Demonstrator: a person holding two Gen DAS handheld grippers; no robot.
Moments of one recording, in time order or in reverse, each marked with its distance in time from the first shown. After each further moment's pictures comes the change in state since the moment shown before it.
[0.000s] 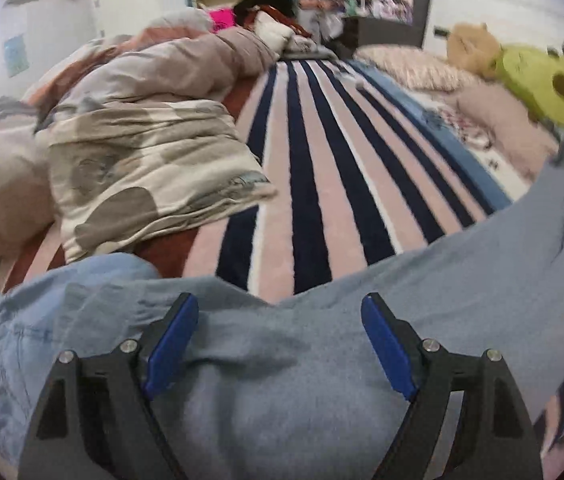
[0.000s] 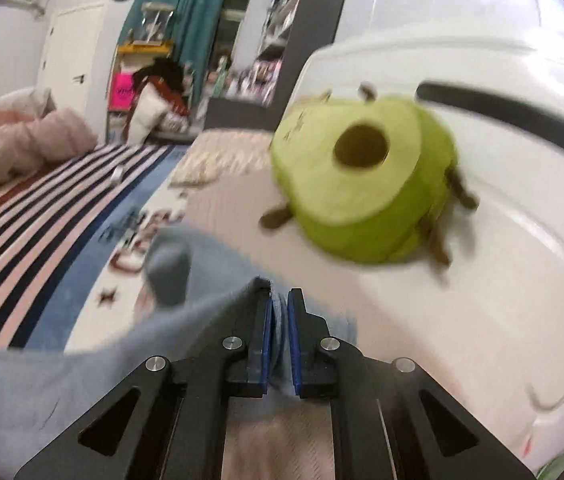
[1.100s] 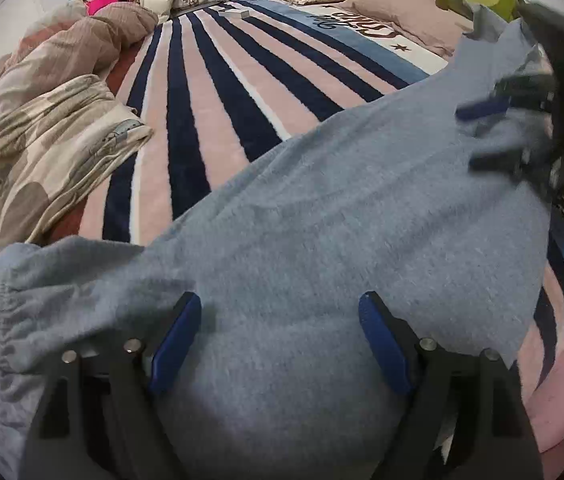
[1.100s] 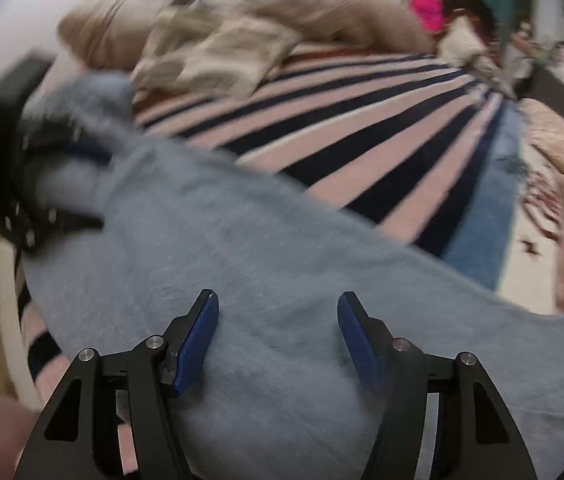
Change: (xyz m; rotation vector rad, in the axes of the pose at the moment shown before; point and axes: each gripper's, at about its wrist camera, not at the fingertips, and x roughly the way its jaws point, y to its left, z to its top) left arm 0.017 -0.058 -0.038 0.296 0.197 -0.209; right arm -0.062 0.294 -0.096 -0.570 0.321 0.936
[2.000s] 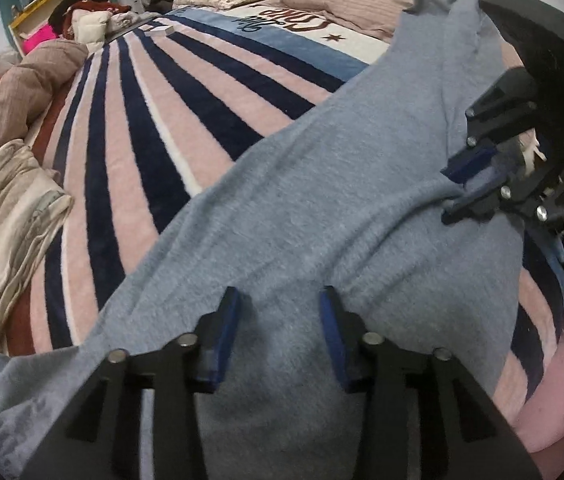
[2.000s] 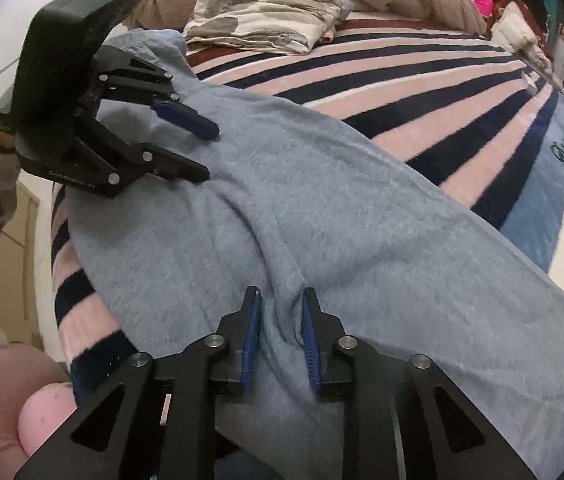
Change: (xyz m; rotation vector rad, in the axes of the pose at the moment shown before) left arm 0.023 -0.037 0.045 0.173 0.003 -0.093; right arm 0.005 0.008 -0.018 -0.068 0.093 0.170
